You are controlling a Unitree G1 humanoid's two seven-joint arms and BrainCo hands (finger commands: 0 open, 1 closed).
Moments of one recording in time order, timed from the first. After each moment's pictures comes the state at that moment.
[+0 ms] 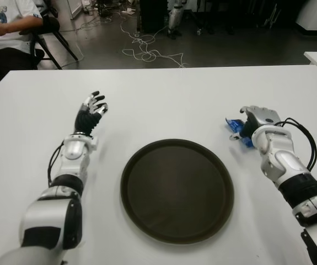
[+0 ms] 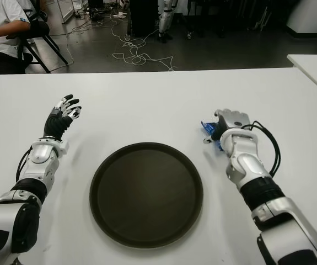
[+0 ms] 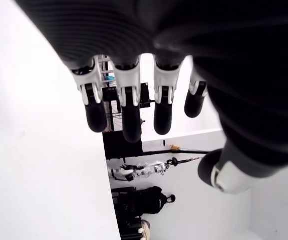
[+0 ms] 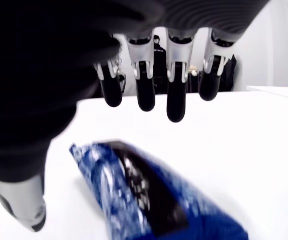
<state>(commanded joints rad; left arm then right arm) -0.72 0.17 0.17 1.26 0.00 -0.54 -0.07 -0.58 -0.43 0.39 0.55 -0.83 0.41 0.08</state>
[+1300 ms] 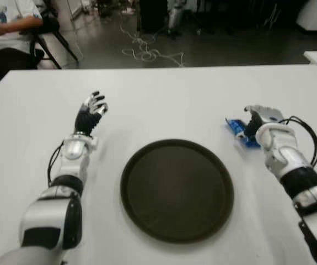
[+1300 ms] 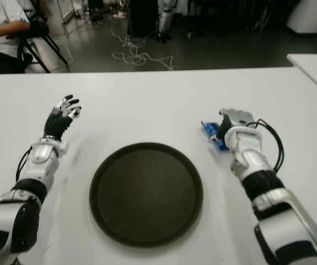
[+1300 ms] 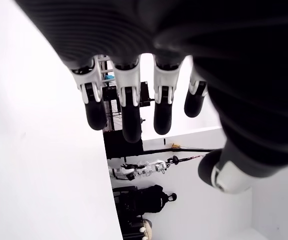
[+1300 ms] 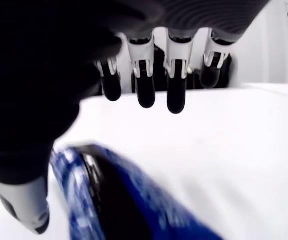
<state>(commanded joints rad) -0.72 0.17 0.17 1.25 0.00 -0.54 -0.08 -0.67 -0.36 0.42 0.81 -0.80 0.30 0.04</state>
